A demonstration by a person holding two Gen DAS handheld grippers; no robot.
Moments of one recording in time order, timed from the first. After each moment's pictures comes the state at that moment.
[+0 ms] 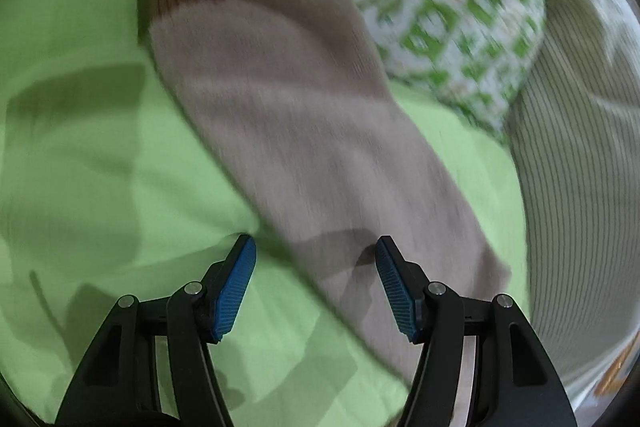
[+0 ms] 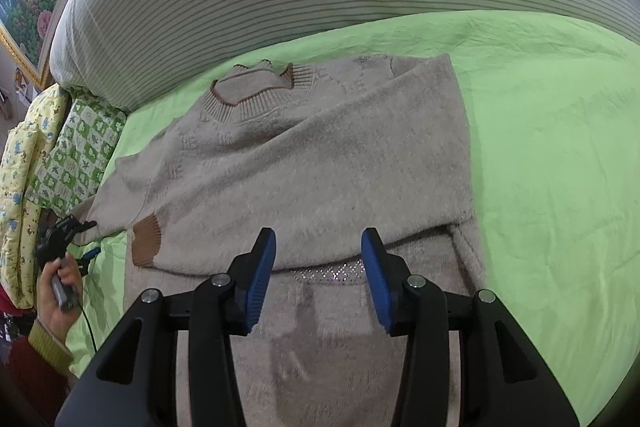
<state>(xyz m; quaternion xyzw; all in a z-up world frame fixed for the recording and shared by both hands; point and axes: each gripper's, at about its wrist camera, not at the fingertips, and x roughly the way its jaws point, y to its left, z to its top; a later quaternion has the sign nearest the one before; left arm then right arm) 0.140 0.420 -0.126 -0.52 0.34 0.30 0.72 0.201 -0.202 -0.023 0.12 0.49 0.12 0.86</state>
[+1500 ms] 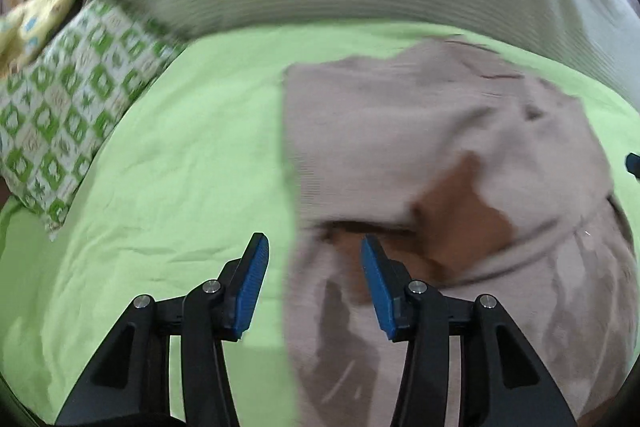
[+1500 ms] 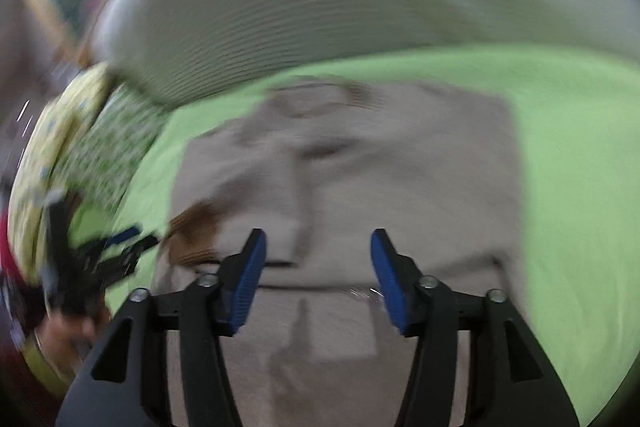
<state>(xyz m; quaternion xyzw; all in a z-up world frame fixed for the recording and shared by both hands) 0.215 0.171 -0.066 -0.01 0.47 0.10 0.88 0.198 -0.155 -0.004 0.07 0.42 0.23 0.87</state>
